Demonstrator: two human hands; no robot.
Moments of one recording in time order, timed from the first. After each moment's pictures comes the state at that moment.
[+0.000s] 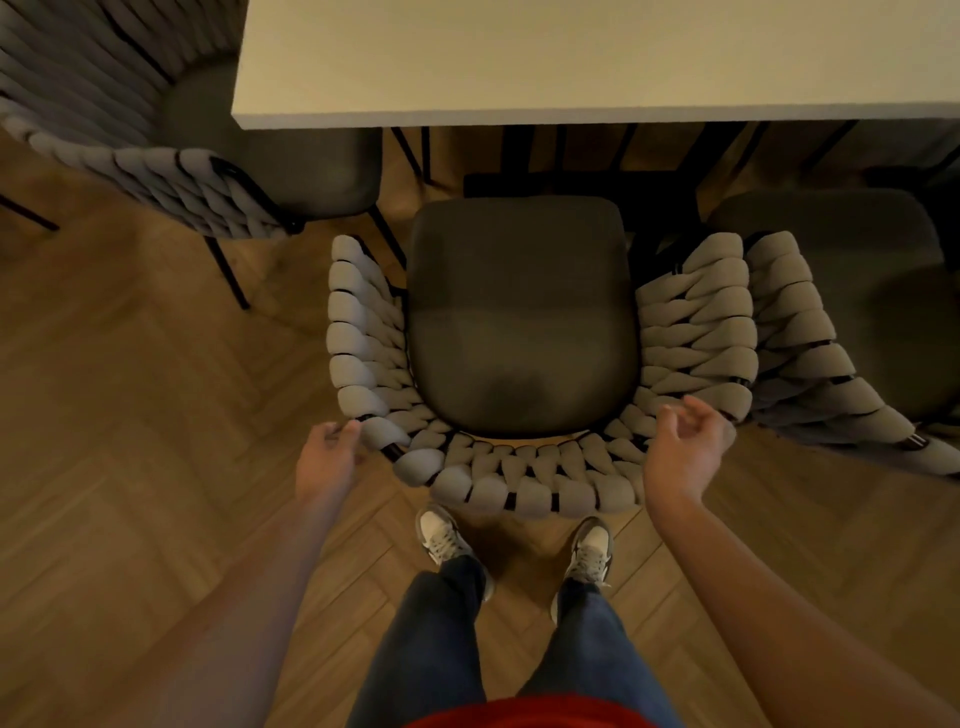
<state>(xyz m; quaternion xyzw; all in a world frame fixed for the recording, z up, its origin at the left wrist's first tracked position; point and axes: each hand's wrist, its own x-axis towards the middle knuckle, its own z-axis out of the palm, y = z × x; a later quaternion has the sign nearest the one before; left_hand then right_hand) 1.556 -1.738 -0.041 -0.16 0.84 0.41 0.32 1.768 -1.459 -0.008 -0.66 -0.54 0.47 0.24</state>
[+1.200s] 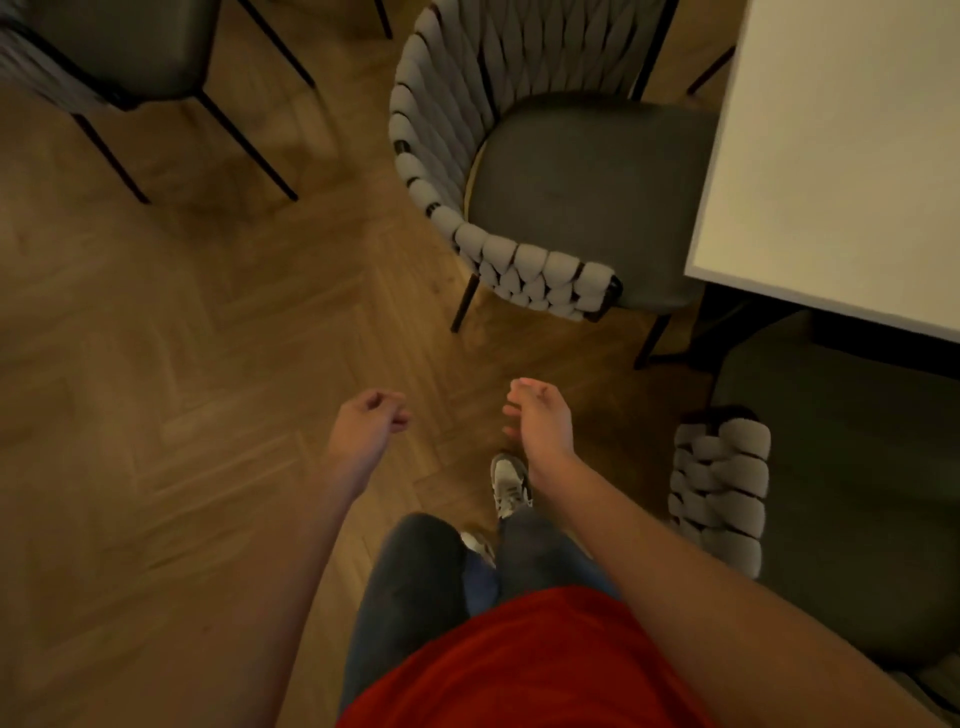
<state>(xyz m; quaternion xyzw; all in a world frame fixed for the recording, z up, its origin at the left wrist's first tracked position) 1.120 -1.998 0.031 -0.22 0.79 0.47 0.32 1.187 -1.815 0.006 -0.49 -0.51 0.70 -0.09</state>
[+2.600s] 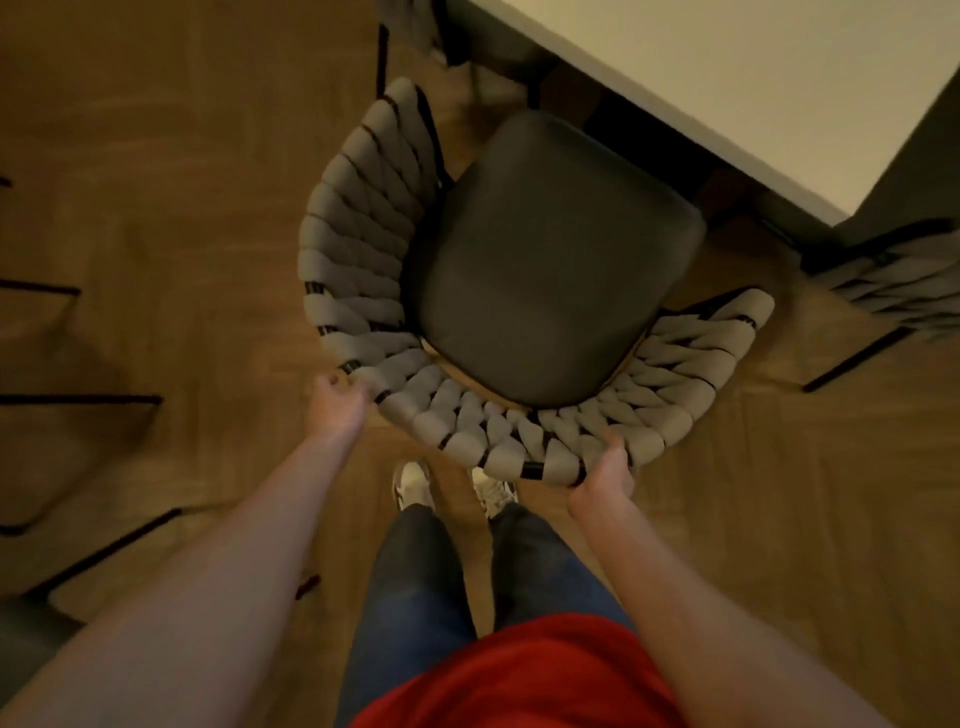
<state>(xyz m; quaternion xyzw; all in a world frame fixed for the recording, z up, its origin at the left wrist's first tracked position) 0.464 -1.795 -0.037 0.22 0.85 0.14 0.45 0.736 -1.859 -0.057 -0.69 0.30 0.49 0.44</state>
